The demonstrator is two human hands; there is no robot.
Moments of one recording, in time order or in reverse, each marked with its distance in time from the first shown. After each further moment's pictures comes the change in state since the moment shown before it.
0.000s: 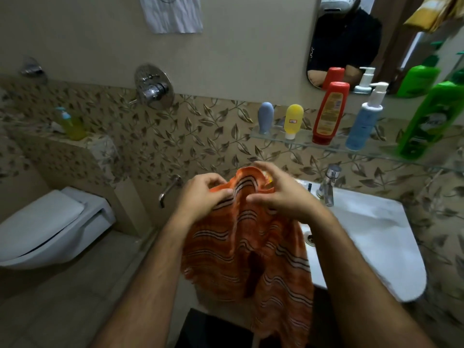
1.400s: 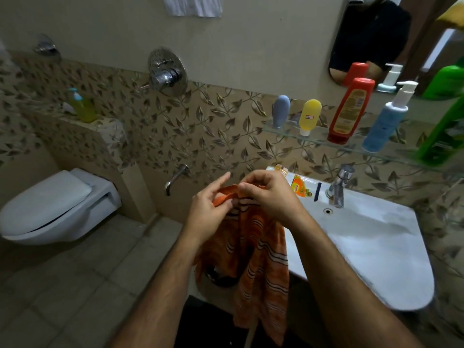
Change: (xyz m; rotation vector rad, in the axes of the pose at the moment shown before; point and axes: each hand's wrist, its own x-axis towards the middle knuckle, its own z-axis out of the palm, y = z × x) left_hand -0.034 -0.040 0.029 -0.447 0.063 -0.007; right_hand 0.010 -0.017 0.047 0.114 0.082 -0.113
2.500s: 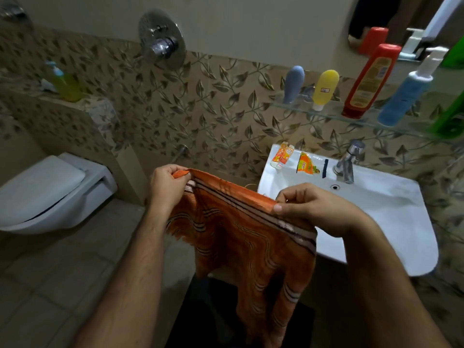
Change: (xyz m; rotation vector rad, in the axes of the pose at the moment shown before) left_hand 0.037 -0.052 -0.104 0.330 0.276 -0.236; right_hand -0.044 0.001 -0.006 0.226 -0.412 0.387
